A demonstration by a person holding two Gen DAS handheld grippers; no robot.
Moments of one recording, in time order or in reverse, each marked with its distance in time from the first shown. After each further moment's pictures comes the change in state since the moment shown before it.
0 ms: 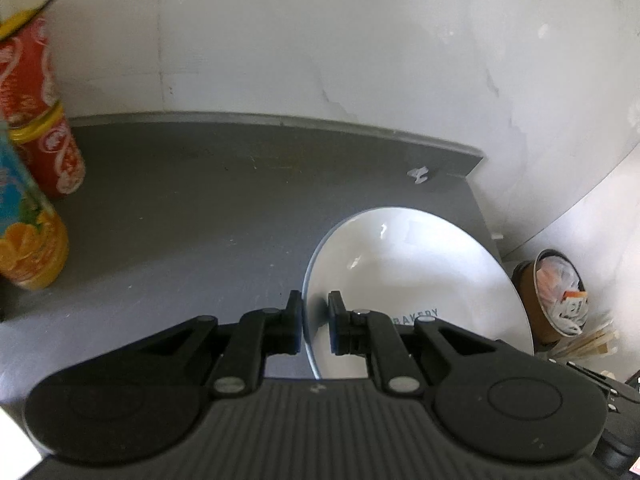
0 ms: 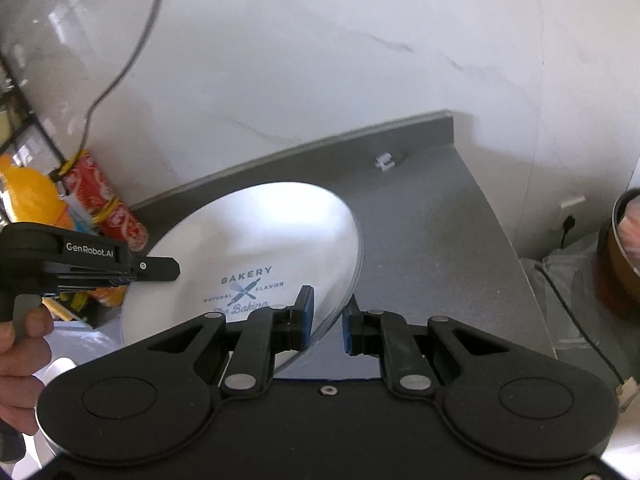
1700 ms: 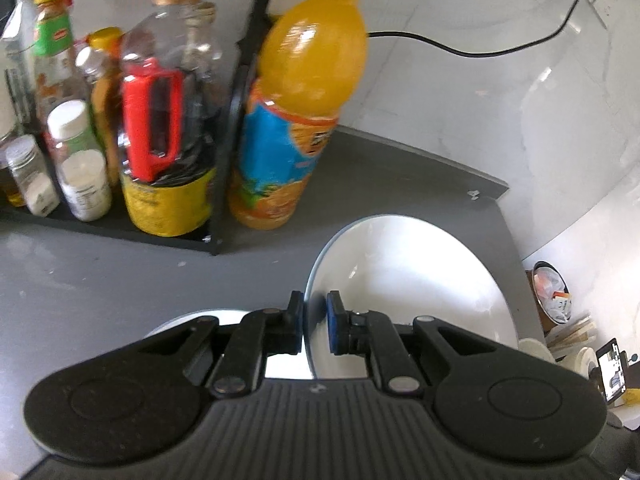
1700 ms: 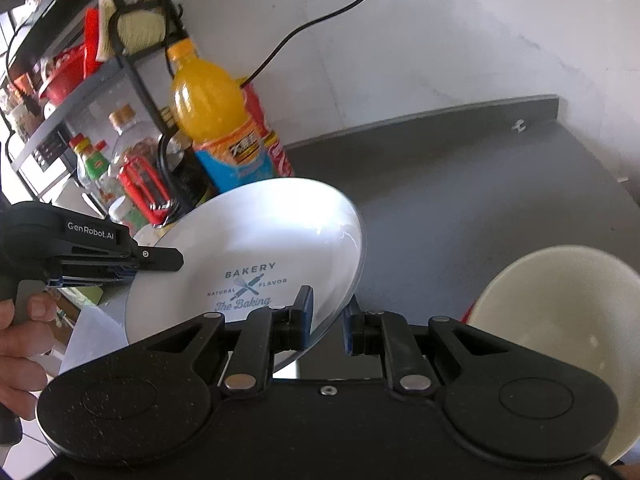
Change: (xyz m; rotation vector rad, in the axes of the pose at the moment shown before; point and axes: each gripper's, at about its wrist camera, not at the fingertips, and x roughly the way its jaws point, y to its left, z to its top) left arm -0.163 0.209 -0.068 -0.098 -0.064 -0.048; right arm -0.036 0.226 -0.112 -0.026 -0.033 0.041
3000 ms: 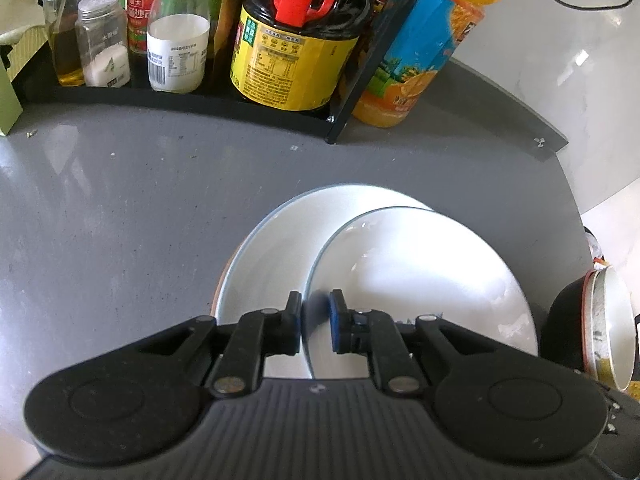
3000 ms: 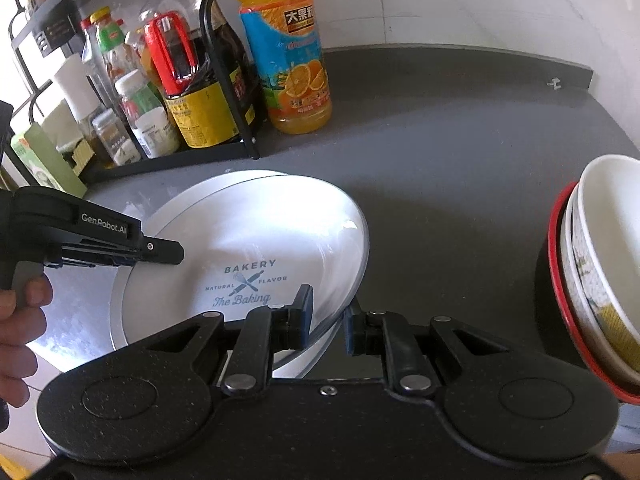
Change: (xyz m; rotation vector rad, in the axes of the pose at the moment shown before) left arm 0.034 0.101 -0.071 -0.047 0.135 0.066; right arm 0.039 0.061 -0.068 -0.140 0.156 -0.080
